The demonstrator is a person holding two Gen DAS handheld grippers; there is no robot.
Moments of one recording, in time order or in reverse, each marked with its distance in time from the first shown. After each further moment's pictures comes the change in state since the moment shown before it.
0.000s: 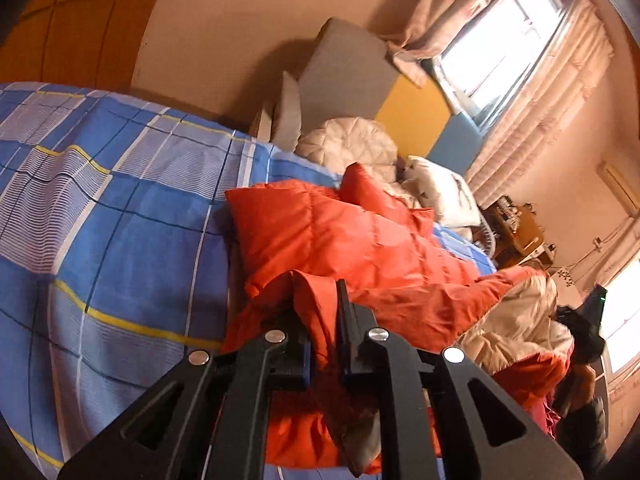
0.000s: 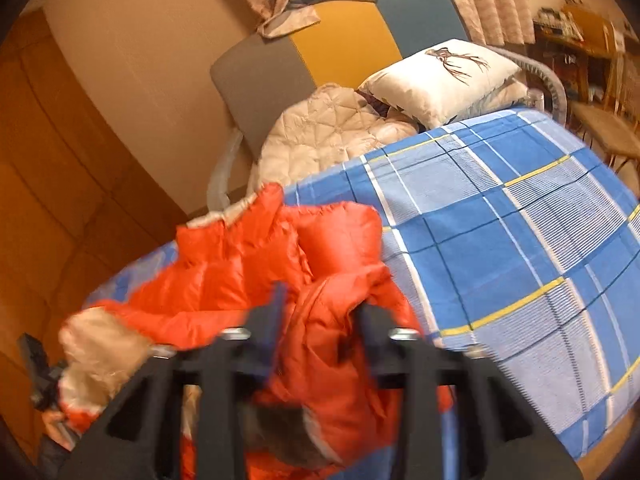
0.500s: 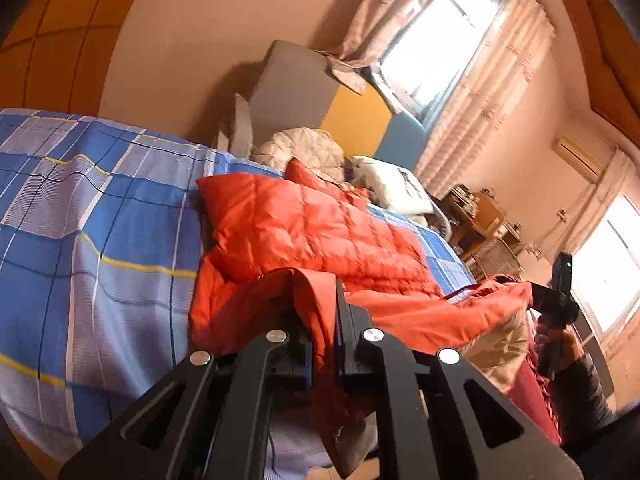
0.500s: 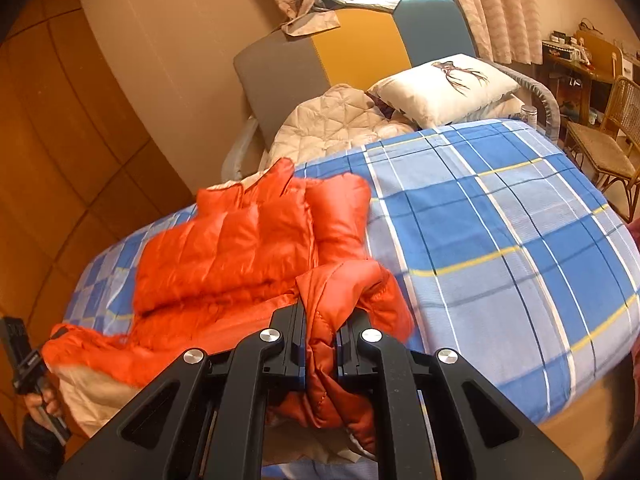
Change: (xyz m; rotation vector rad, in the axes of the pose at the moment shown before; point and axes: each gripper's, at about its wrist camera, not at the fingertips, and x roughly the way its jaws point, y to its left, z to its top) left arm -0.103 -0.023 -0.074 0.117 -0.078 -0.136; right arm -0.063 0.005 -0.047 -0.140 0.049 -0.007
